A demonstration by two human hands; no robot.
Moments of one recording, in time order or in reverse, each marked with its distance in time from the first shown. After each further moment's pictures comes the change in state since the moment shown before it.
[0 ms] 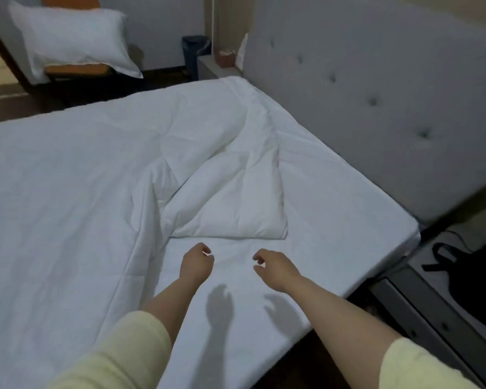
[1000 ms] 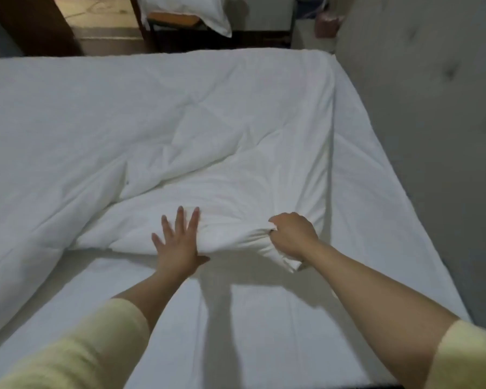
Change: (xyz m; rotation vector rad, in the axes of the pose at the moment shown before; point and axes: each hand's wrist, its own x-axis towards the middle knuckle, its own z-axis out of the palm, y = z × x) left_hand 0.111 0.135 0.176 0.601 0.255 -0.295; right_hand 0.242 0.143 -0.203 -0.445 -0.131 -0.529
